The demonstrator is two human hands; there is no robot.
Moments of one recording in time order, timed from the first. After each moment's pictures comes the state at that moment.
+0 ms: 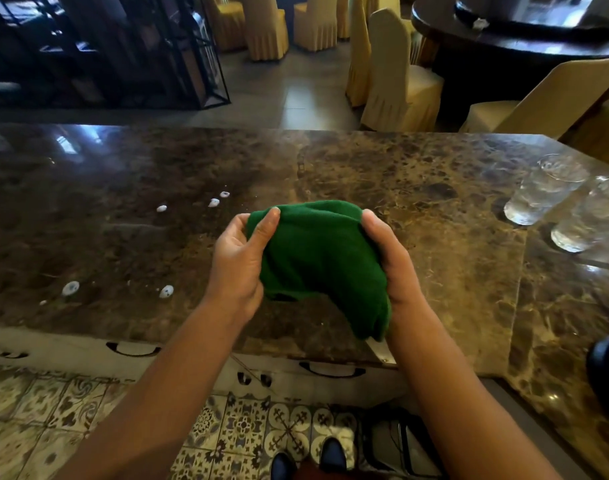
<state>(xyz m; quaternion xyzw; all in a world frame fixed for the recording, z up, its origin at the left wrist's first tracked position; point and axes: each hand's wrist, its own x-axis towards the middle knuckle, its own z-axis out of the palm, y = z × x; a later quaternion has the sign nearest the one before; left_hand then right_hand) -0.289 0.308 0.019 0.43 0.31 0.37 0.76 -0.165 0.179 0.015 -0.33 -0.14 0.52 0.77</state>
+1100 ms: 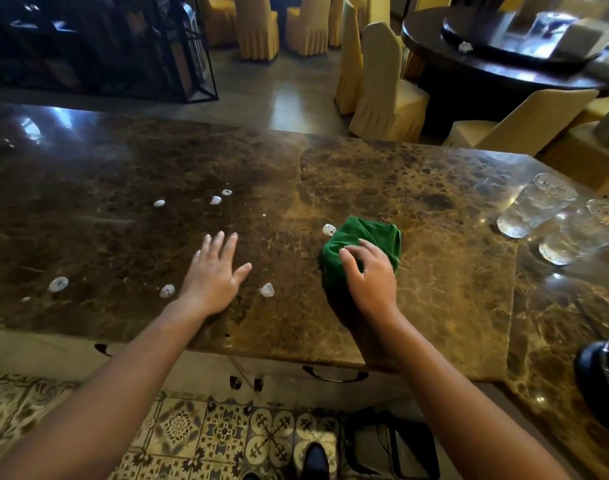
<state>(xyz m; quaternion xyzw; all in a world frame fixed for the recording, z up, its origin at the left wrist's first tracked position) -0.346 0.438 -0.106 0.91 0.38 -0.03 0.15 -0.142 0.216 -0.091 -0.86 -0.30 0.12 0.40</state>
